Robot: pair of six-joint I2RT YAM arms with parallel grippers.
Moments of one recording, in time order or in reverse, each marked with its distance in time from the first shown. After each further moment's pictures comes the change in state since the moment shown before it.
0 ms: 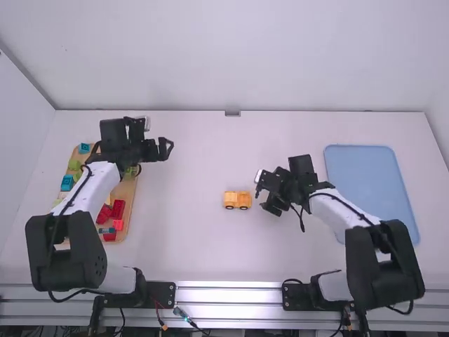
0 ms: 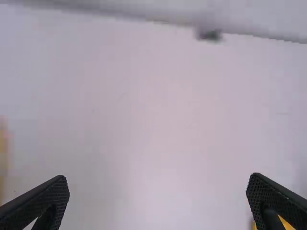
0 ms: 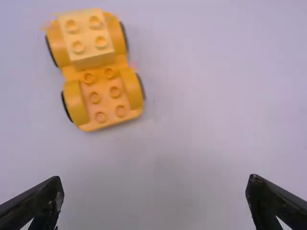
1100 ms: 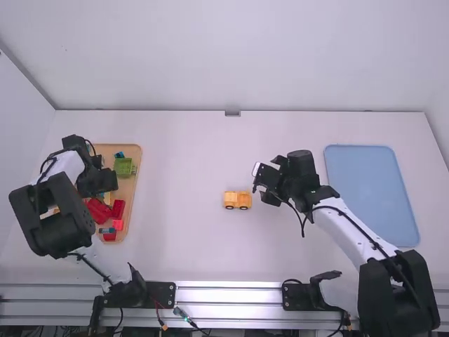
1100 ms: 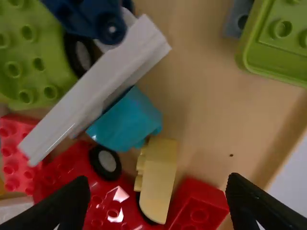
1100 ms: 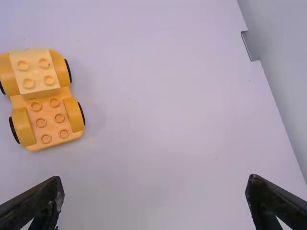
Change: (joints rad) left arm 0.361 0.317 0.194 -0.426 -0.345 0.279; right arm 0.070 -0.130 0.000 0.072 0.119 -0.002
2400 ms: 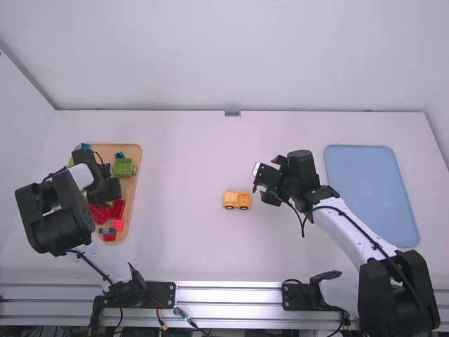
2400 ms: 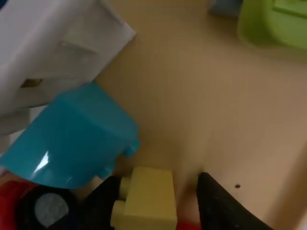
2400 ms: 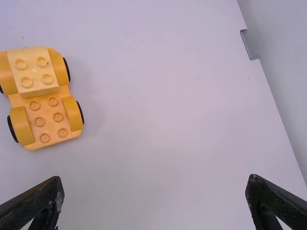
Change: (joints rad) left arm 0.000 0.009 -0.191 0.256 0.040 0.021; right arm 0.000 0.000 0.000 0.000 0.003 0.001
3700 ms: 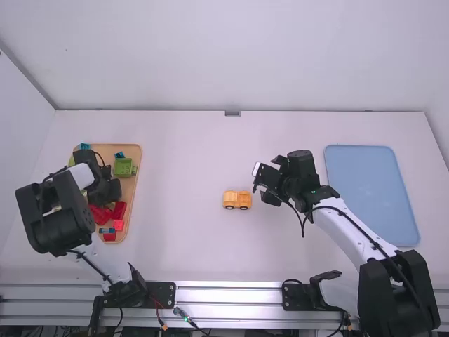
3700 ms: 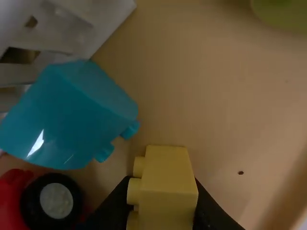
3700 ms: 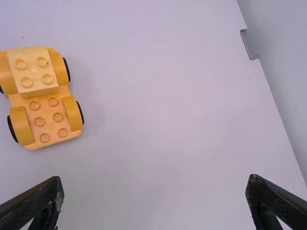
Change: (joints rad) left arm -0.006 -0.002 0.001 -0.033 -0.023 -0.018; right arm 0.000 0.000 0.000 0.000 0.000 0.000
